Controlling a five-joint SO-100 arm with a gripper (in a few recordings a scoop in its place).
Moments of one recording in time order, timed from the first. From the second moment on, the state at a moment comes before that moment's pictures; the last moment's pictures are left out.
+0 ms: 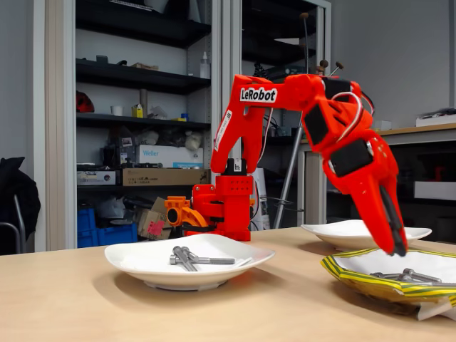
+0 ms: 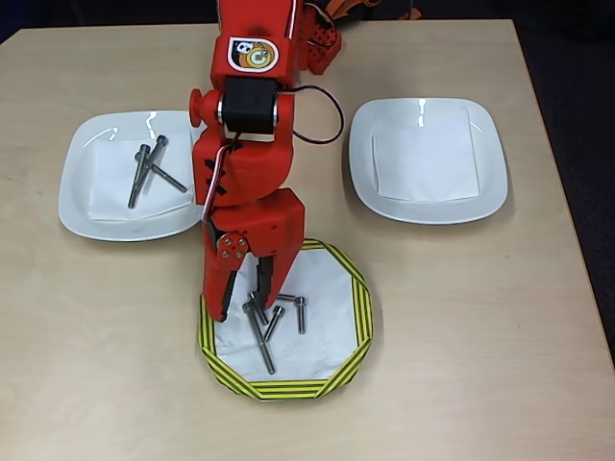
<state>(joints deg) 2.3 63.9 72.2 52.2 59.3</state>
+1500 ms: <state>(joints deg) 8.8 62.6 56.6 74.0 48.3</state>
